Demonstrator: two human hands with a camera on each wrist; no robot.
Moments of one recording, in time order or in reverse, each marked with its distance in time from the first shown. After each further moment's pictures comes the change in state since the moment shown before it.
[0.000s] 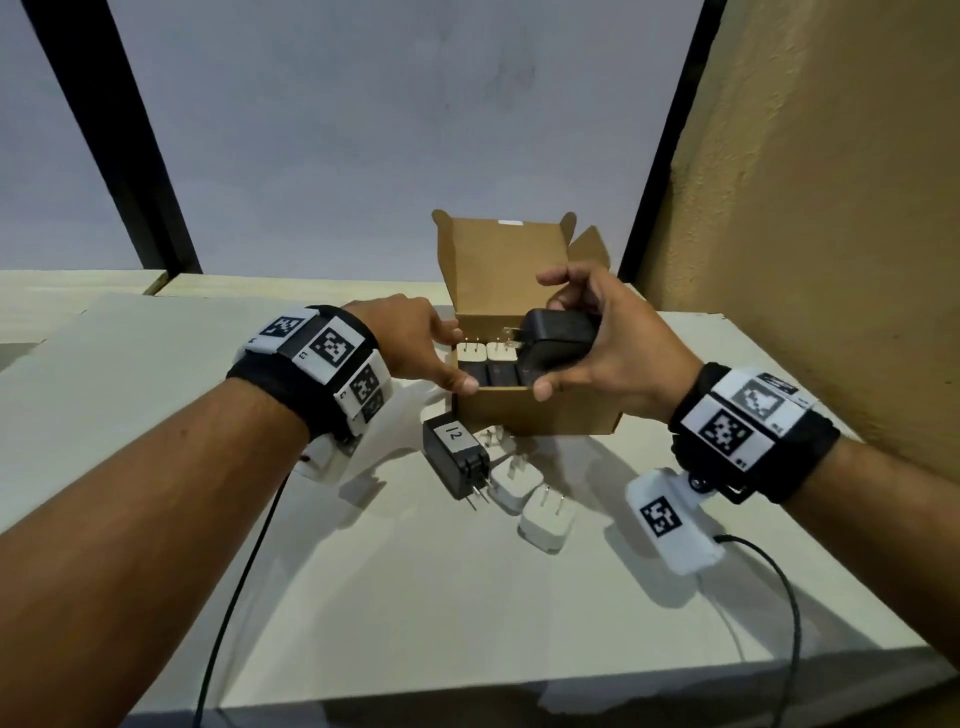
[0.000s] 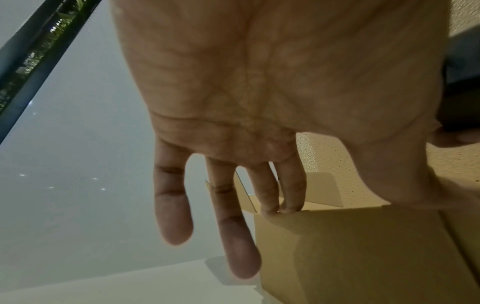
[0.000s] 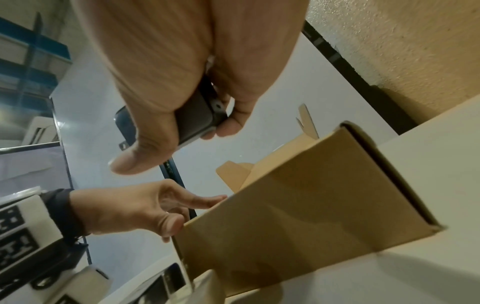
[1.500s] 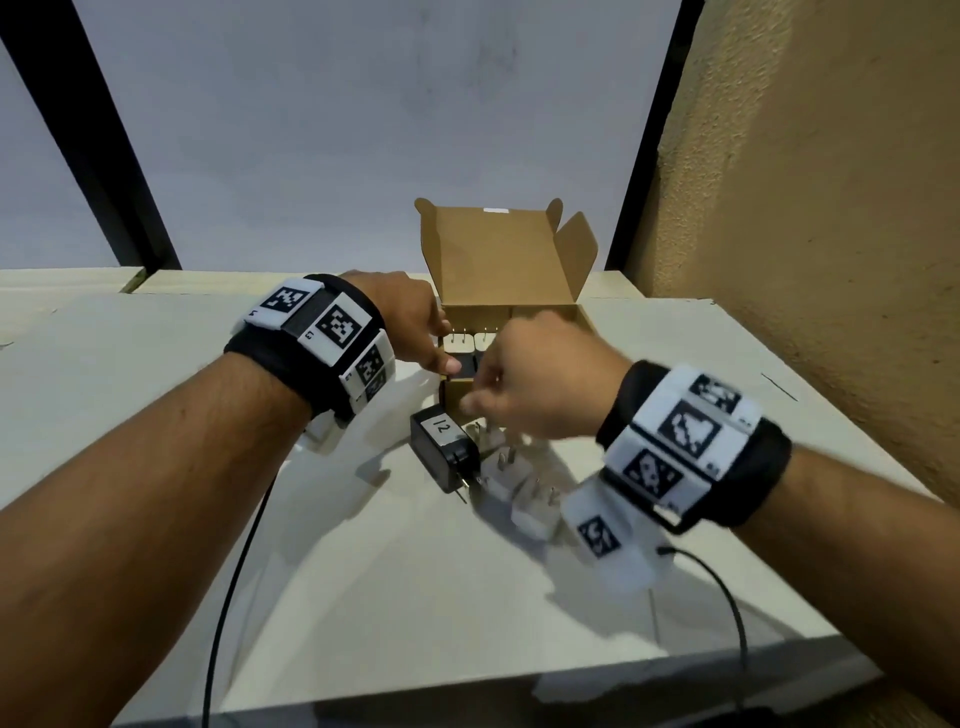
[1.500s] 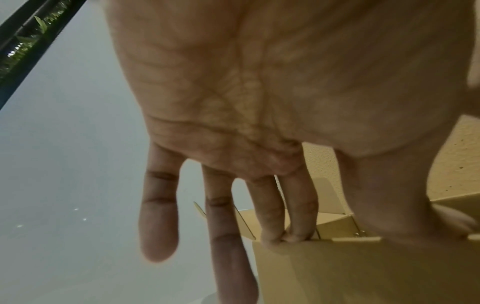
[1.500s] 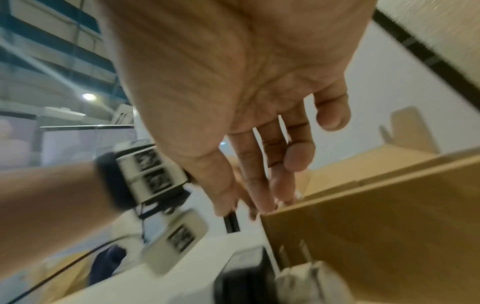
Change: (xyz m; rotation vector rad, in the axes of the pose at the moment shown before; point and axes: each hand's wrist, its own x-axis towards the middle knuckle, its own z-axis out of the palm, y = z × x) left_hand 0.001 0.016 -0.015 0.302 0.019 0.016; right_hand -0.003 -0.049 0.039 -0.683 -0.283 0.158
